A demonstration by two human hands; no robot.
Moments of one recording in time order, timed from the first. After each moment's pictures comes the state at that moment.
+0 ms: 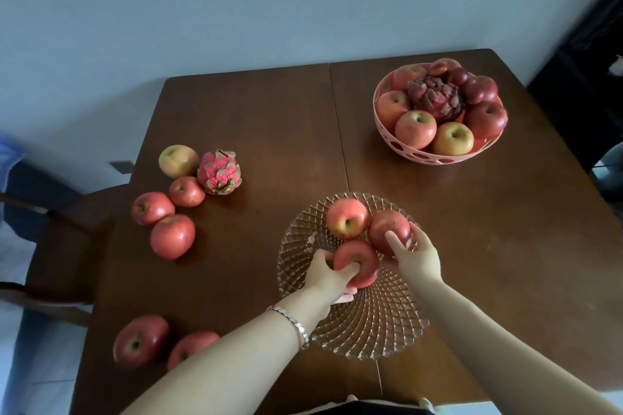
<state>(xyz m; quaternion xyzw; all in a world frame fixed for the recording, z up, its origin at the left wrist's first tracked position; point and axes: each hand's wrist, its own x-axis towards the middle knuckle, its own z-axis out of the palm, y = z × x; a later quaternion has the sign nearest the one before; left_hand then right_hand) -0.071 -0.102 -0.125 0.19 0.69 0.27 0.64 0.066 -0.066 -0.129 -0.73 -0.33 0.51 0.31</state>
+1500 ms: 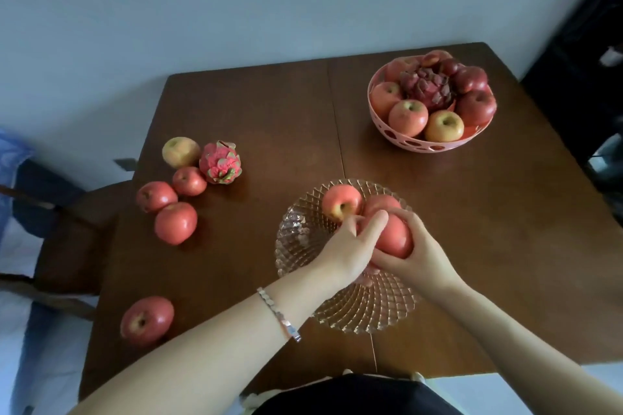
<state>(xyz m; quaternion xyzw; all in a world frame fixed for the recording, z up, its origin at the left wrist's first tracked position) -0.046 -0.110 -0.045 0.39 0.66 0.21 0.61 0.084 -0.108 -0.069 -0.59 -0.61 0.45 0.27</state>
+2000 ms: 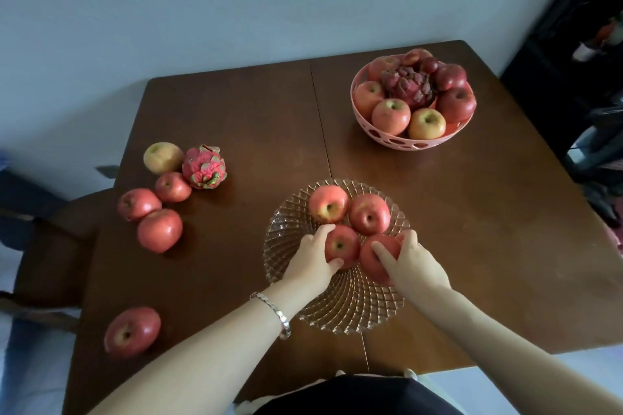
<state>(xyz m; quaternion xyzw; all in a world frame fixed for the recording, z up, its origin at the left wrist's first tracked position) -0.071 -0.114 -0.108 0.57 0.70 0.08 0.43 0.093 -0.107 -0.106 -0.75 -0.58 0.32 0.05</state>
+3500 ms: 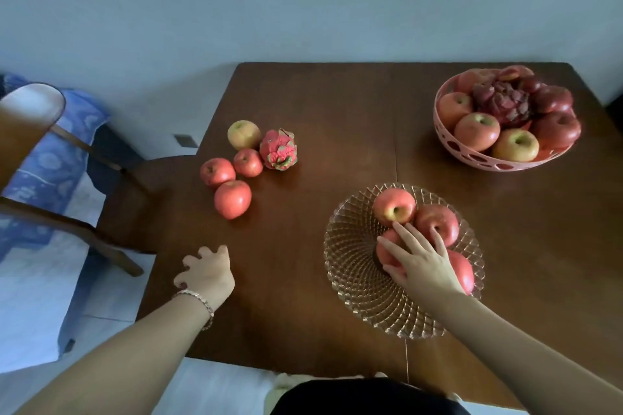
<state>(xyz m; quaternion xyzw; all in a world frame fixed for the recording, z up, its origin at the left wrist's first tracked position) -0.266 -0.192 -0.125 0.32 0.89 -0.22 0.22 0.046 -0.098 -0.134 -0.47 -0.88 0.09 -0.02</state>
